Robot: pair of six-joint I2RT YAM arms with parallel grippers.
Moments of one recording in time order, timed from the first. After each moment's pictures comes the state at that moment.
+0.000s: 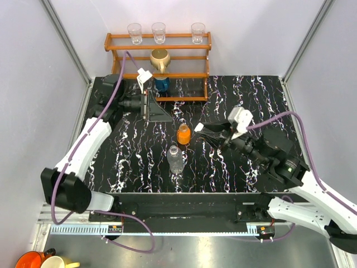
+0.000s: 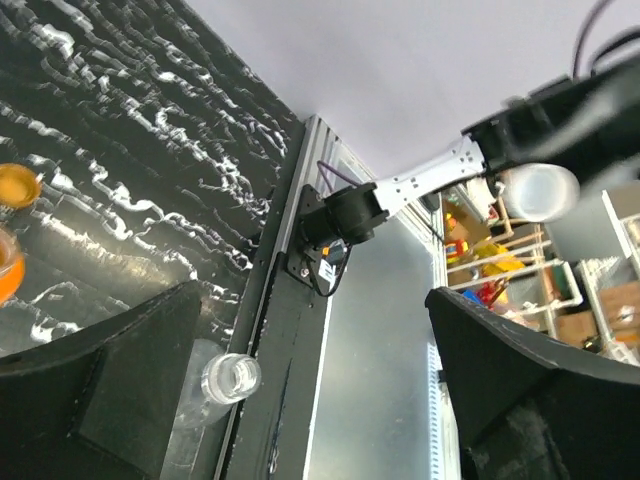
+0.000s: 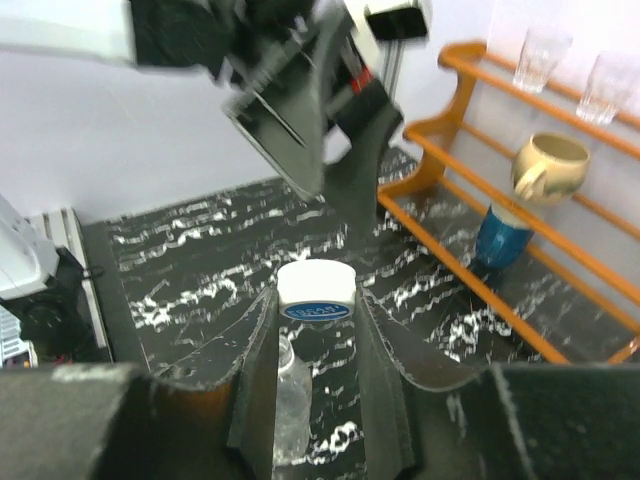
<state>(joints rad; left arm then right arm) -0.24 1.40 1.27 -0.22 1.26 -0.55 0.93 0.78 1.01 -0.08 -0.11 -0.08</state>
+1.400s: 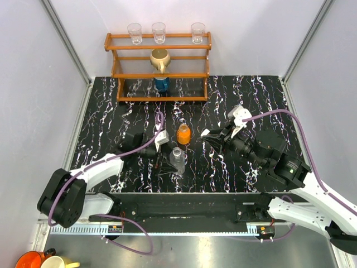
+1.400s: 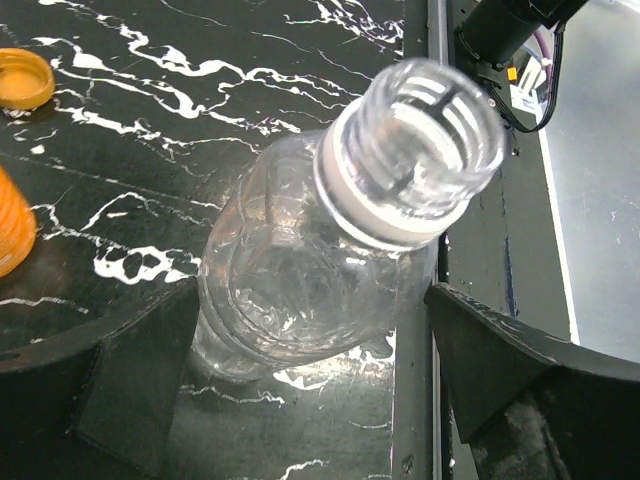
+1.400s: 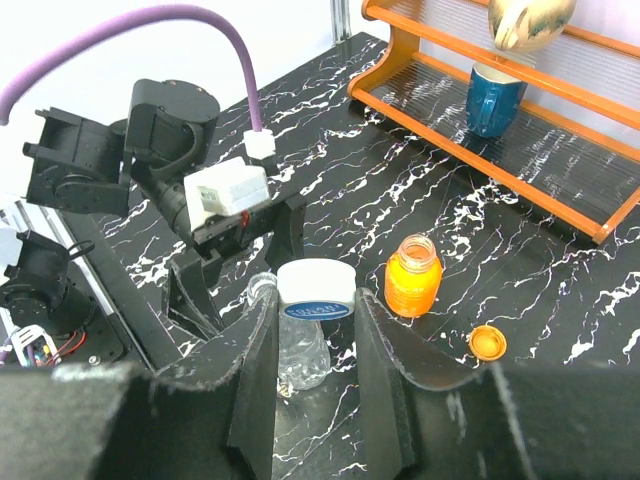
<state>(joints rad) -0.47 1.23 0.52 0.17 1.02 0.13 0.93 0.77 1.00 -0.30 0.07 0.11</state>
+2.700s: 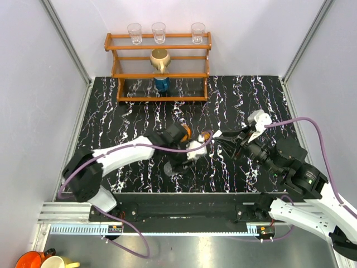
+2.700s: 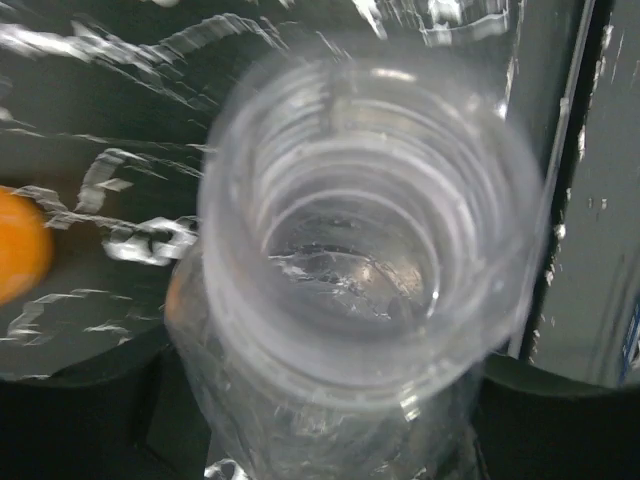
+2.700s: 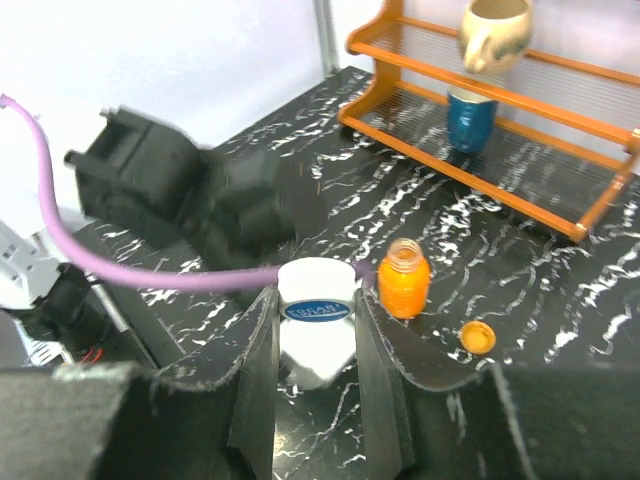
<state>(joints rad) -0.85 1.51 1.07 -0.53 0.43 0.48 0.93 0.64 1.01 -0.37 0.10 0.14</state>
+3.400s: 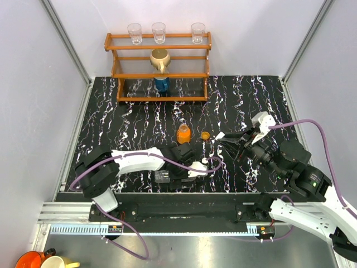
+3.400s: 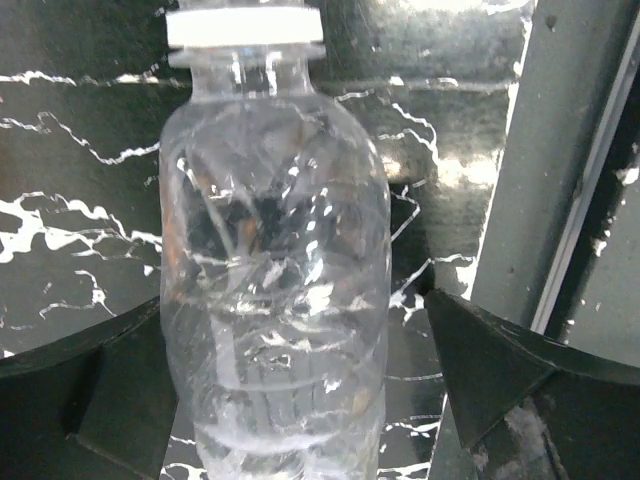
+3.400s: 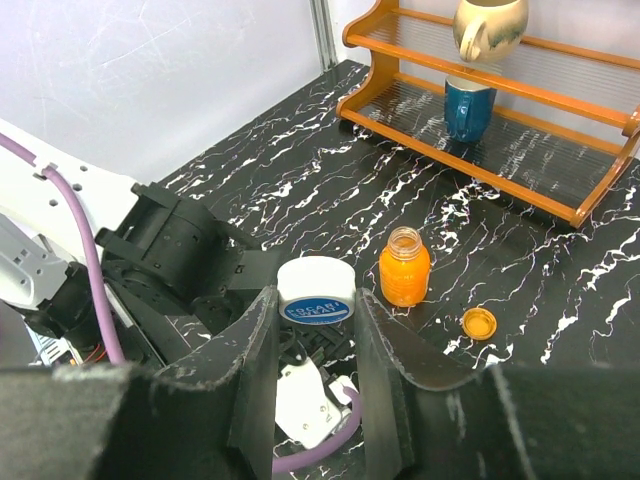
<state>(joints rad) -1.03 1.66 0.97 -0.55 0.21 0.50 0.93 0.61 1.01 -0.41 0.12 0.16</state>
